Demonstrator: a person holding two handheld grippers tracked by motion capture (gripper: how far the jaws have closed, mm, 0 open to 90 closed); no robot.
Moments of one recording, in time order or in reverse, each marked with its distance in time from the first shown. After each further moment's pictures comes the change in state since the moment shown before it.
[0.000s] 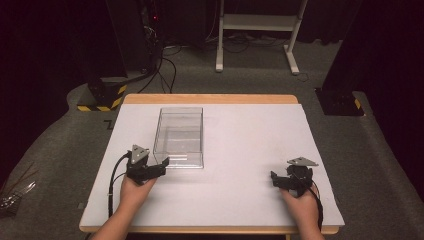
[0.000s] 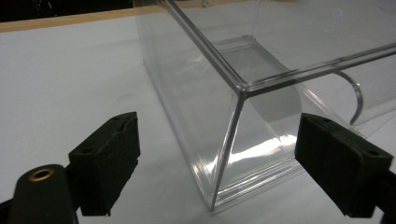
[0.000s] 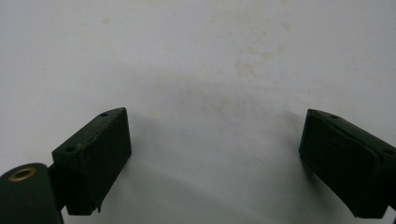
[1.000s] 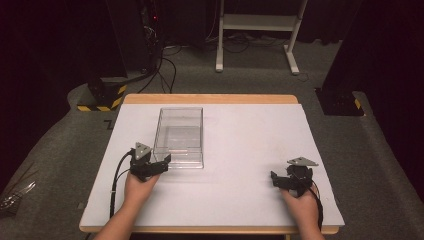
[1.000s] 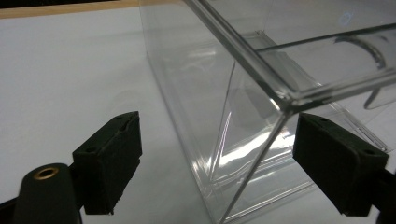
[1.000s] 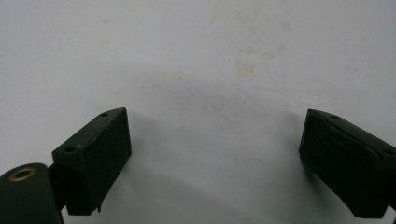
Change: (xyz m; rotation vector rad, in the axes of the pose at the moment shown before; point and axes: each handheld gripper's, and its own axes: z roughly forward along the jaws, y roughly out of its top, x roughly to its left) left arm 0.002 0.000 0.016 0.017 0.015 -0.034; right arm 0.000 0.000 0.000 0.004 0.001 0.003
